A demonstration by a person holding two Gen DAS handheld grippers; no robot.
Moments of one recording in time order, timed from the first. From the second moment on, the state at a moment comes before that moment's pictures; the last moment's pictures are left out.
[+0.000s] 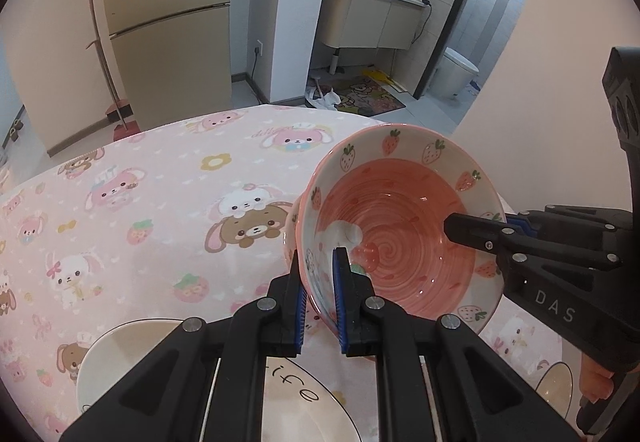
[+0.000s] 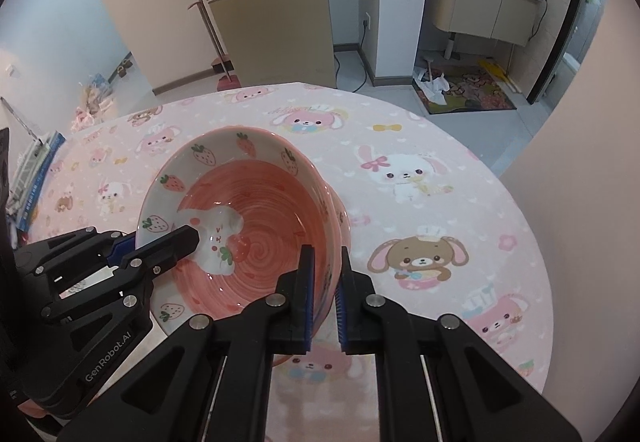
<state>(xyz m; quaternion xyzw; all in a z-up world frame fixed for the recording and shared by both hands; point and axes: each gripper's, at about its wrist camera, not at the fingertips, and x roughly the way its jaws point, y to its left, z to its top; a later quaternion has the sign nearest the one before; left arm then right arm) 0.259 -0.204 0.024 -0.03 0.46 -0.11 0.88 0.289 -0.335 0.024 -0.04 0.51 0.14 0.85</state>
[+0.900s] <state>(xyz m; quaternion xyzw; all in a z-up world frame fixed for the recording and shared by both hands) 0.270 -0.221 0.000 0.03 0.44 -0.07 0.90 0.295 -0.330 0.002 -0.09 0.50 0.11 0.86</state>
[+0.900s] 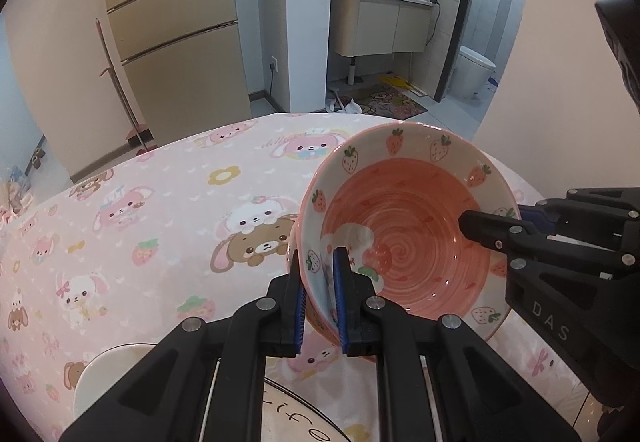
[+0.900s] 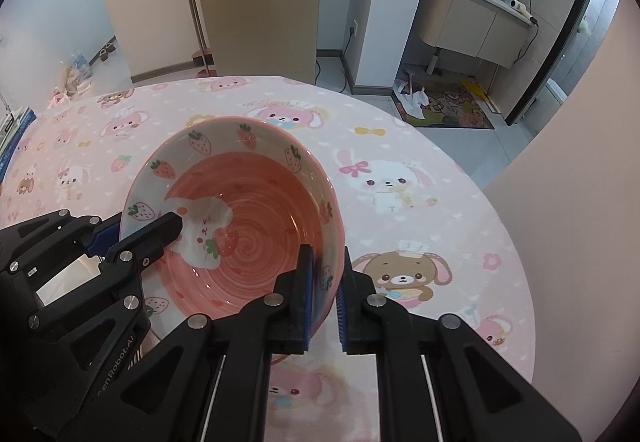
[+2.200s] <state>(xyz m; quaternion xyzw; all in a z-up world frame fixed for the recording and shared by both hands) 0.267 -0.223 0.008 0.08 0.44 -0.05 0.89 0.301 -0.346 0.007 -0.02 0.51 0.14 0.85</state>
